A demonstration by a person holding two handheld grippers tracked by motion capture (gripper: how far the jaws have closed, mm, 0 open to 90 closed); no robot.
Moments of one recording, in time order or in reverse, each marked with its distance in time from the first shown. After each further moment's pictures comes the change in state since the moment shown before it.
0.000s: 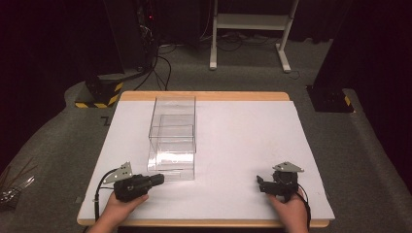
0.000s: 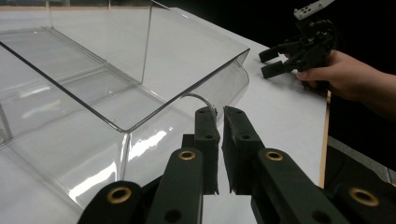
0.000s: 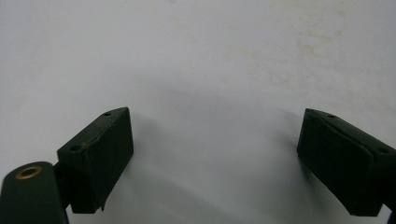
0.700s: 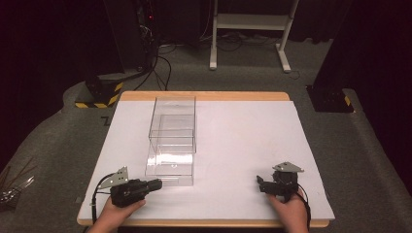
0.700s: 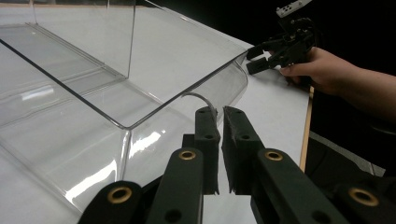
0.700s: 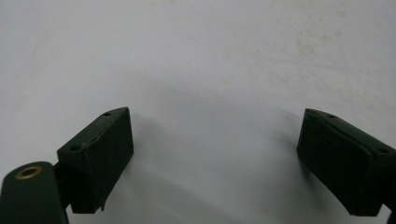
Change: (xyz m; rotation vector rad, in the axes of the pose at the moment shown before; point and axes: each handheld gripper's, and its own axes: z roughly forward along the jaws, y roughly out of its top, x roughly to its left) left arm -0.005 -0.009 -0.010 -0.012 -0.047 -0.001; right arm 0.000 0.000 0.000 -0.001 -0.001 -0.001
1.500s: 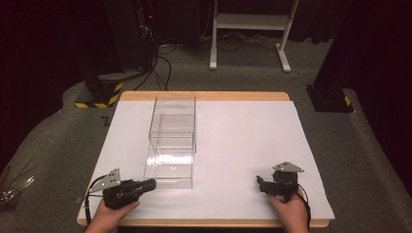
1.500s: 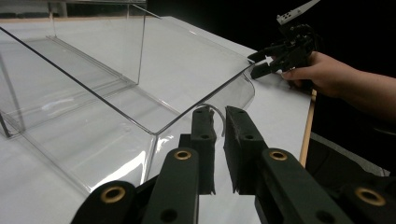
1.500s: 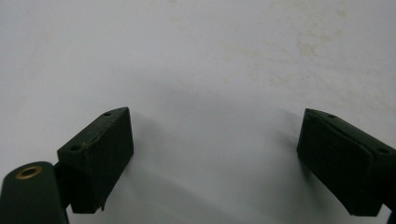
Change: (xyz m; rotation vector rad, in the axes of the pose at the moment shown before) left arm -0.002 0.002 -0.018 -0.033 0.038 0.020; right arm 0.000 0.000 0.000 0.000 0.001 0.000
